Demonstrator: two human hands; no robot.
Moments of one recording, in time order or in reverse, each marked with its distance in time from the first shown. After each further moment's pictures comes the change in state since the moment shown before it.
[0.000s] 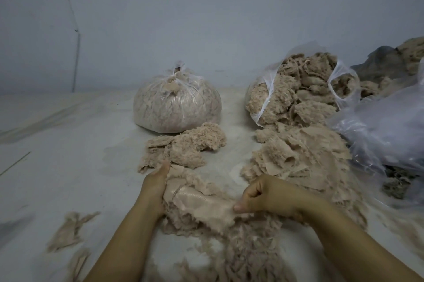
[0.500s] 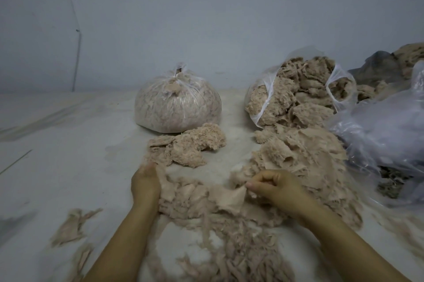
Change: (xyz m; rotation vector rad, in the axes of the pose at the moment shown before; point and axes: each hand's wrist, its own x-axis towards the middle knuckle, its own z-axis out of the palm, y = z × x) left_hand 0.022 -0.009 -0.016 0.345 0.349 0.335; right_hand -0.002 0.017 0.009 0.261 0.456 -0.116
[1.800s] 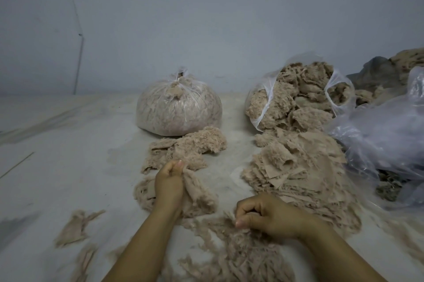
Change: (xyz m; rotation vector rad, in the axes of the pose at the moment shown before) left_hand -0.038 0.009 0.024 -0.292 -0.244 0.106; right_hand -0.013 -0.002 0.012 -0.272 -0.514 -0.203
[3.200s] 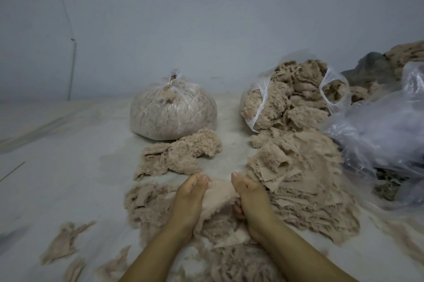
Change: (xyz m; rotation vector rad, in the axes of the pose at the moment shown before) left_hand -0.049 0.007 0.019 0.020 -0.404 0.081; right_hand 0.046 0.006 0.029 0.656 0.781 0.264
